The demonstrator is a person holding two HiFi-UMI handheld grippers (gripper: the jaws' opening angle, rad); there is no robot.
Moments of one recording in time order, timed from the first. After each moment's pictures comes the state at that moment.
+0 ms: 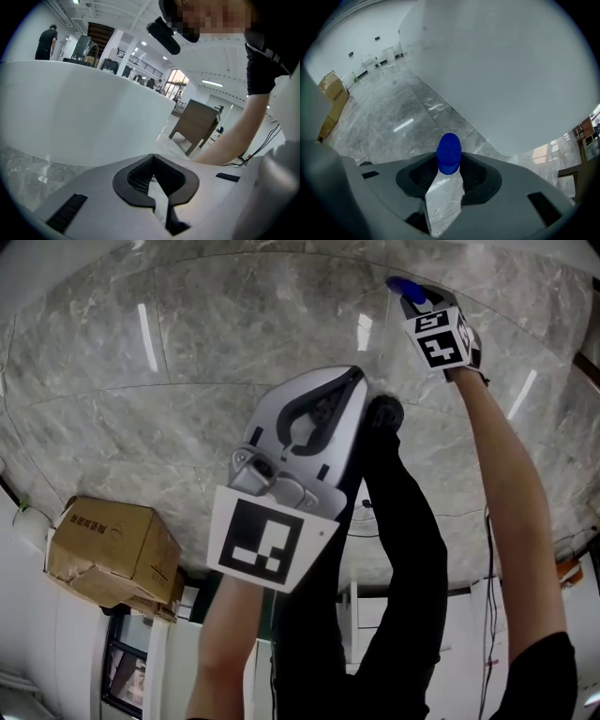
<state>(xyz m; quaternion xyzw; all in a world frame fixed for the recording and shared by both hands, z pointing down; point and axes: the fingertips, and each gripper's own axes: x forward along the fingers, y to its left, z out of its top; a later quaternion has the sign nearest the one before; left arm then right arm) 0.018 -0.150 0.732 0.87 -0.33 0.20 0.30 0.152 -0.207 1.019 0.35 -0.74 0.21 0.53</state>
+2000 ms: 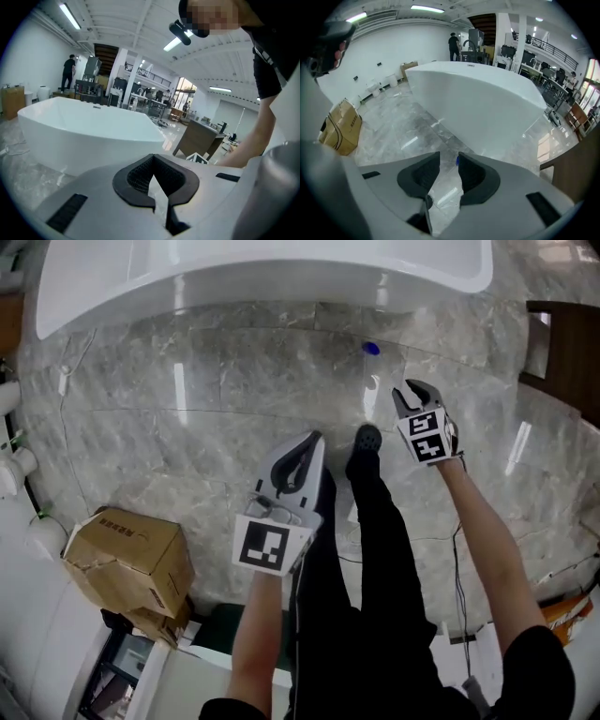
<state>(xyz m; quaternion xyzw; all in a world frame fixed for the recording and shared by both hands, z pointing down) 0.006 -0.092 0.427 0.85 -0.43 0.15 0.25 0.169 -0.116 0.664 0.39 -0.78 0.23 0.44</state>
